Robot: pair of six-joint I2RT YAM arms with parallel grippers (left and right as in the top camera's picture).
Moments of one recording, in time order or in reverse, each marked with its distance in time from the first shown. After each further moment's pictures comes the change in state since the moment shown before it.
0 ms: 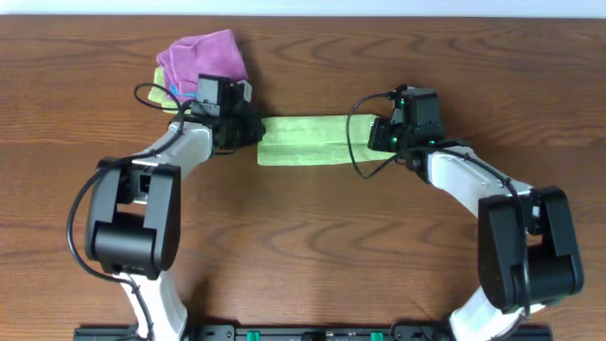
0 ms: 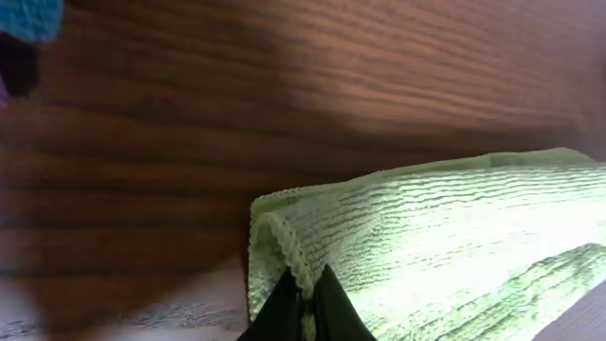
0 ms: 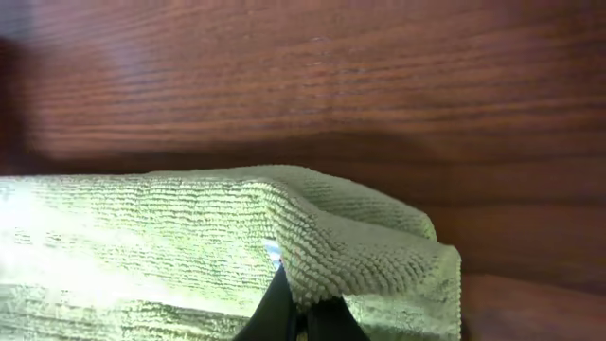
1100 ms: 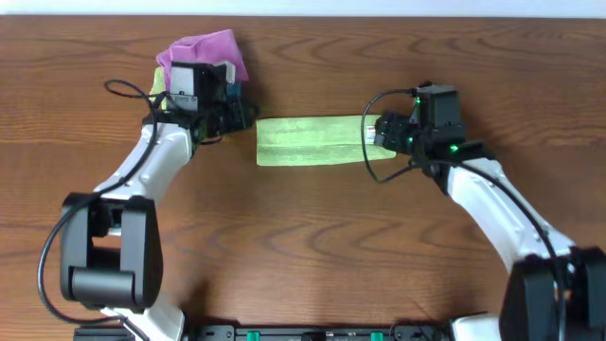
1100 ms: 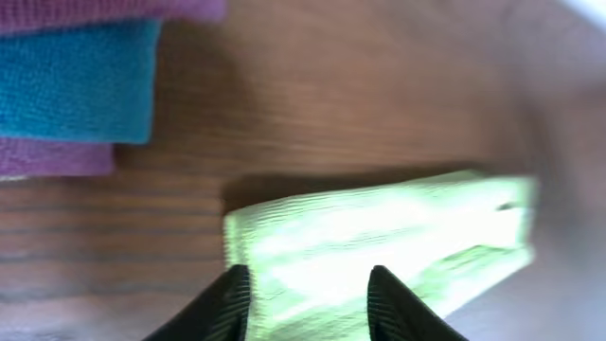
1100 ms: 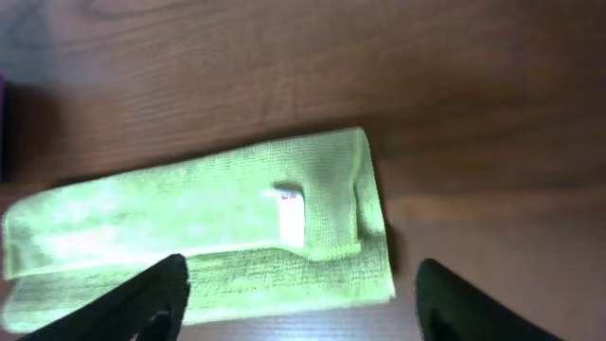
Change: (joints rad) left arm 0.055 -0.190 0.001 -0.047 0.056 -0.007; right arm -0.001 -0.251 0.000 -0.261 0.093 0.126
